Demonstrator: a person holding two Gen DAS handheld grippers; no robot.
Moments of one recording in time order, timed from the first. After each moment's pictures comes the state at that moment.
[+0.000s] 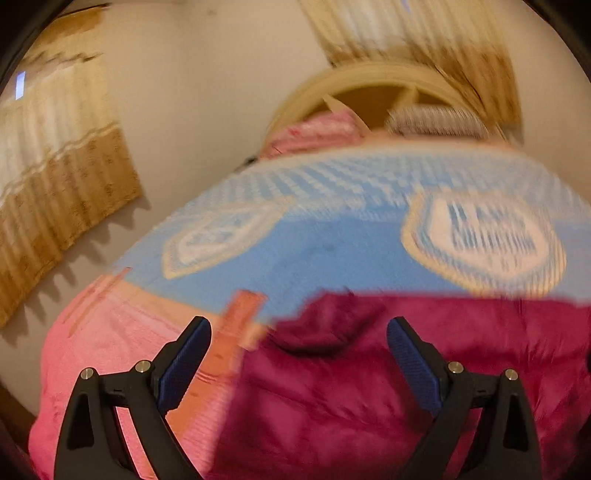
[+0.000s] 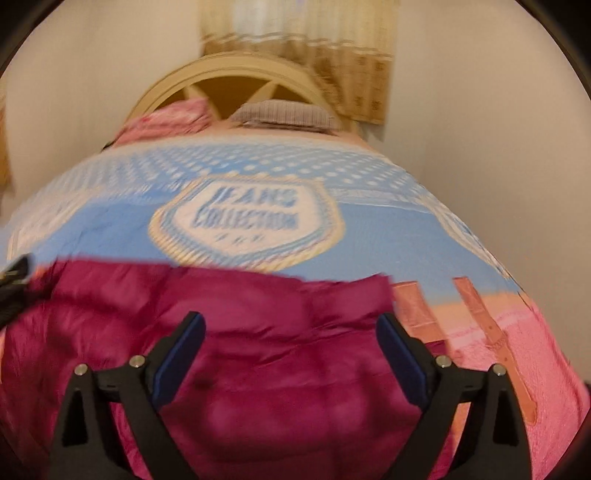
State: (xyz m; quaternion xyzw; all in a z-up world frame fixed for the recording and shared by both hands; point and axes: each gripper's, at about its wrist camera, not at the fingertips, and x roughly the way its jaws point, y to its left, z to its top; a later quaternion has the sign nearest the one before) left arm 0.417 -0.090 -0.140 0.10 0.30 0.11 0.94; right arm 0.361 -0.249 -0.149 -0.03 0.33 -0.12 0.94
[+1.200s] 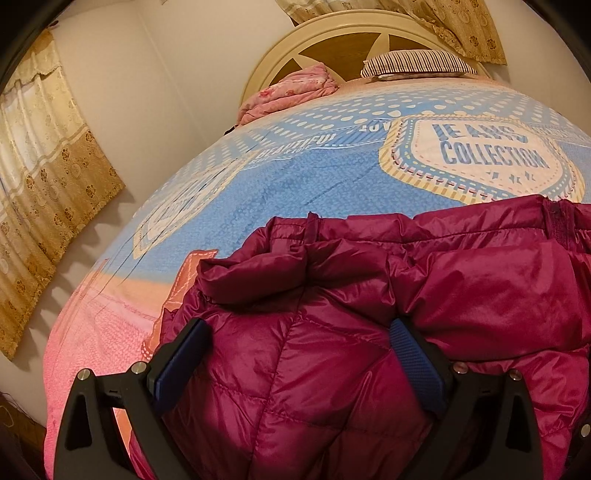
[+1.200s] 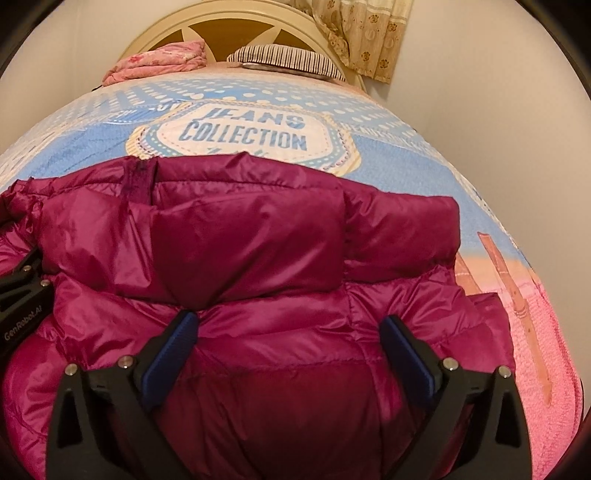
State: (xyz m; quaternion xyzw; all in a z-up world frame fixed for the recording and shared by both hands) left arm 0.449 -0.109 -0.205 0.15 0.37 0.11 0.91; right arm 0.391 -0.252 -0.216 -0.04 0.42 -0.15 0.89
